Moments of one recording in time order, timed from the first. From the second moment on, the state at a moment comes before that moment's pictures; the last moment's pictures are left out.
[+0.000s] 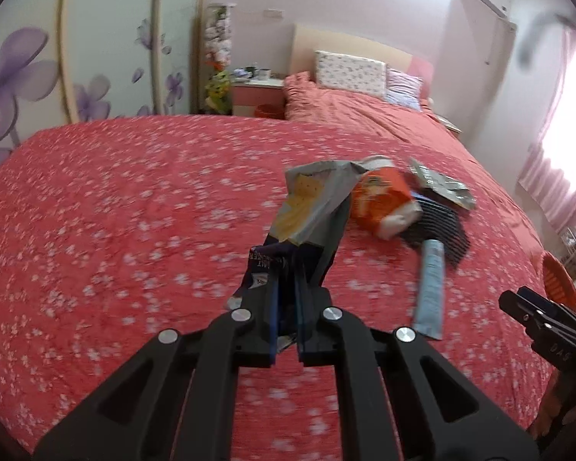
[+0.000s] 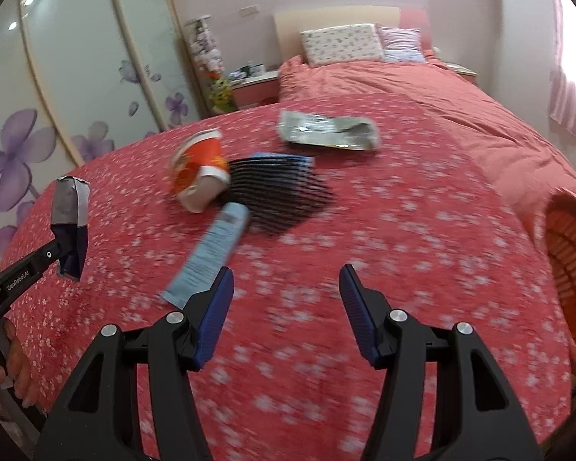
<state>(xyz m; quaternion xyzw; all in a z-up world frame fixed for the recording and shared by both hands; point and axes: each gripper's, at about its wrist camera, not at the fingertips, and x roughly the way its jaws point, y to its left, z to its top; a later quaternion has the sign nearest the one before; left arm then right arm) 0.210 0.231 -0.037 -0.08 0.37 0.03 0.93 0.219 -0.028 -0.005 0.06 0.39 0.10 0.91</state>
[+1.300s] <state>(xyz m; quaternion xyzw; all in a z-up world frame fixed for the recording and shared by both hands) 0.259 0.272 -0.080 -0.18 0.39 0.05 0.90 0.278 0.021 -0.031 0.10 0.44 0.09 0.89</state>
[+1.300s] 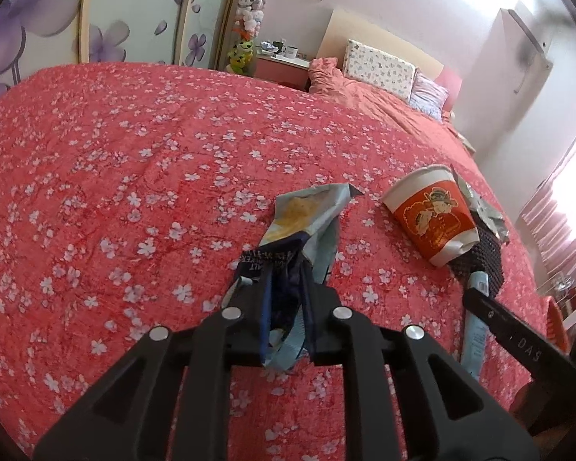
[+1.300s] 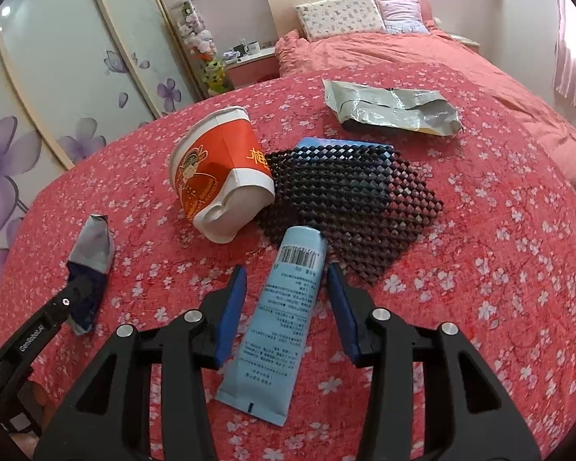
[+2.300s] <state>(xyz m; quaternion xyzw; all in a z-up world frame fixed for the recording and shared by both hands) 0.256 0.279 -0.083 -0.20 0.39 0.04 0.90 0.276 0.028 -0.029 0.05 0.44 0.12 0.89</state>
